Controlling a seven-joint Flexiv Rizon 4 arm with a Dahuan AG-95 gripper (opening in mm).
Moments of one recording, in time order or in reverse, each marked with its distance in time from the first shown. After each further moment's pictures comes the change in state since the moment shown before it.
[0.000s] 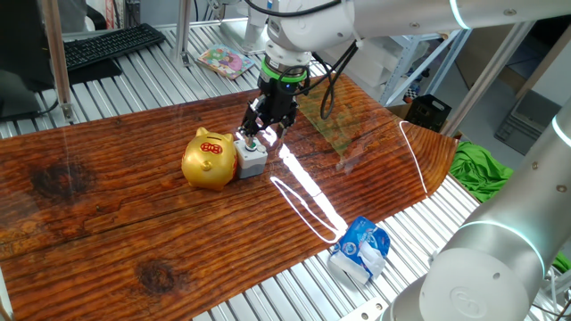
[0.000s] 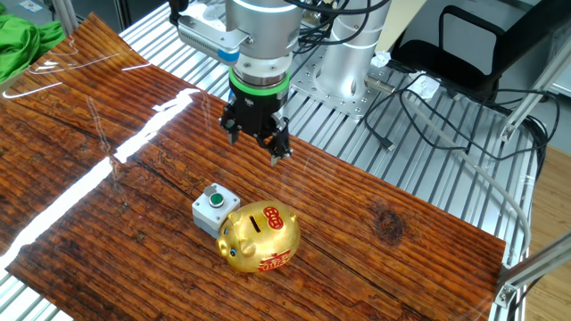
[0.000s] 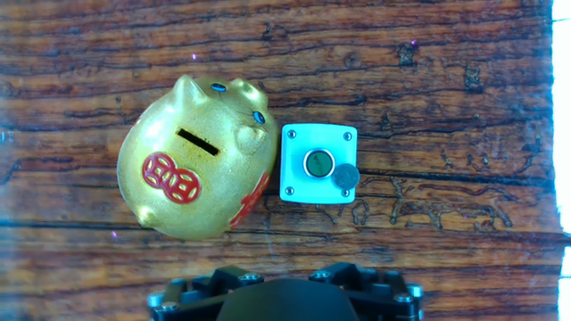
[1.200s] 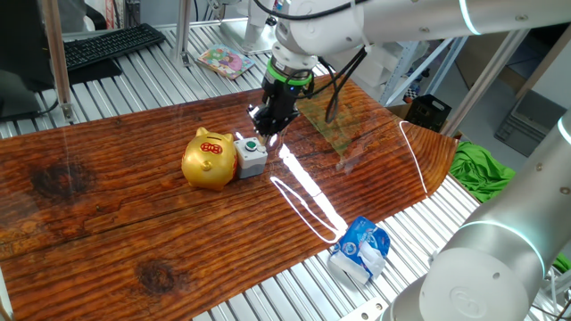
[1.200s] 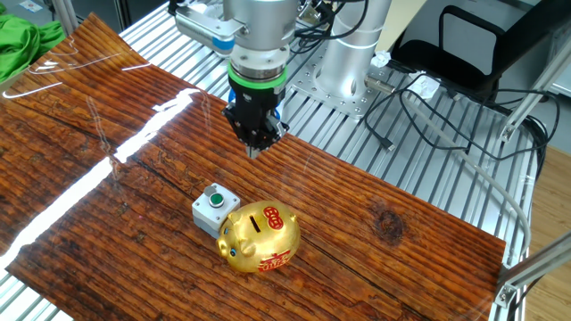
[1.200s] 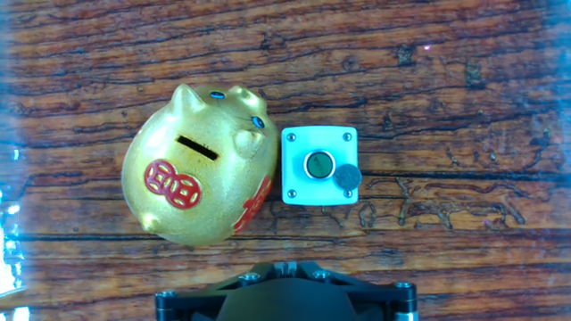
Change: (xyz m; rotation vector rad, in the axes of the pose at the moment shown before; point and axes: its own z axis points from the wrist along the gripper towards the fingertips) arm 0.000 -0.001 0.000 -0.045 0.003 -0.019
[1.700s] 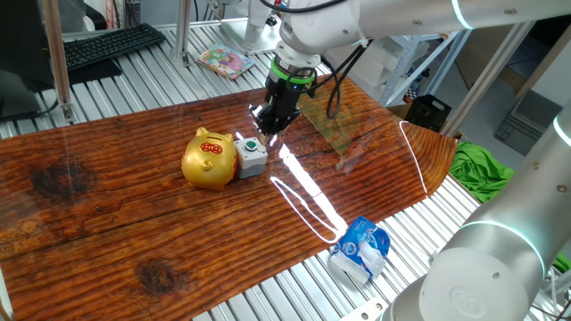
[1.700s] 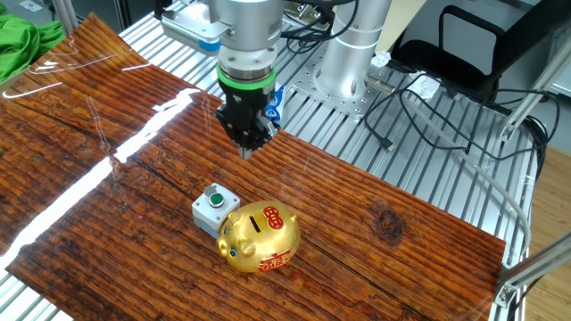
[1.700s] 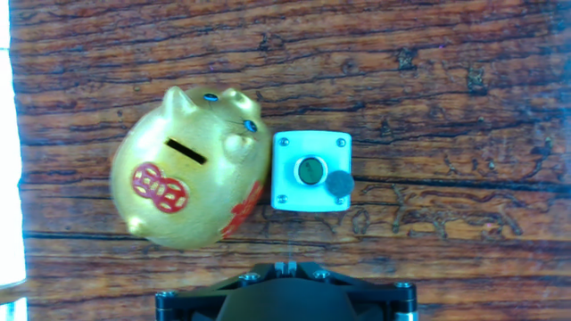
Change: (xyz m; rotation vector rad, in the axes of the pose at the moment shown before) arm -0.006 -0.018 0.006 0.000 -0.006 -0.023
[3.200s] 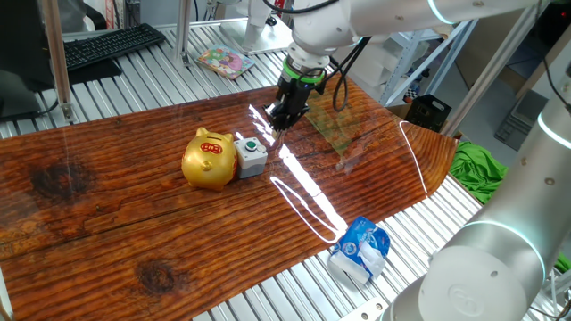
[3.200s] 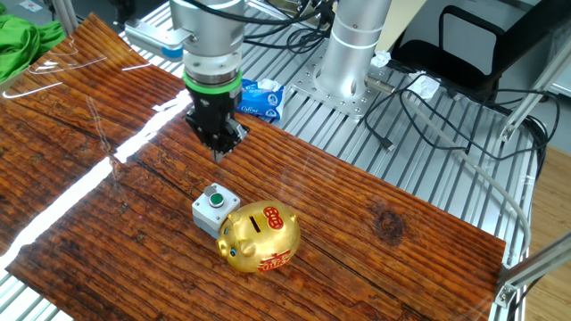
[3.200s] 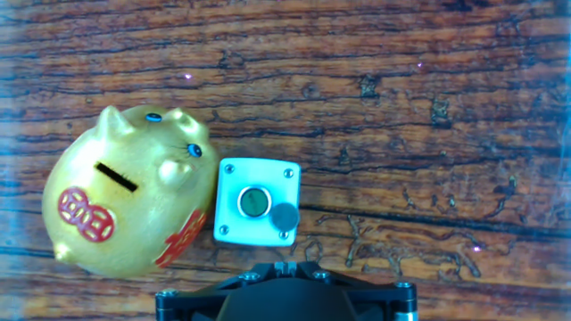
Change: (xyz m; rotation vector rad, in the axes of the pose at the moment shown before) arm -0.028 -0.047 0.021 -0.001 -0.005 -0.057
